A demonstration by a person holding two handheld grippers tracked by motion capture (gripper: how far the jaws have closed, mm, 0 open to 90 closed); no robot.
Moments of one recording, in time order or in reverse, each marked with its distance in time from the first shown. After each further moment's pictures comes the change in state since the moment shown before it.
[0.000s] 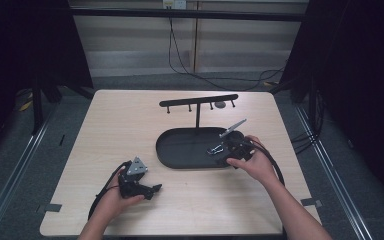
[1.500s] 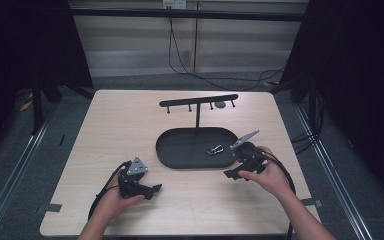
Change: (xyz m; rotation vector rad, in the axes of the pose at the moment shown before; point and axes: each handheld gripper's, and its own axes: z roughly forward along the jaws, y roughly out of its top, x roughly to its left) left arm 0.000 0.000 0.000 0.000 0.000 0.000; right arm 0.006 -0.041 -0.018 -0.011 0.029 -0.019
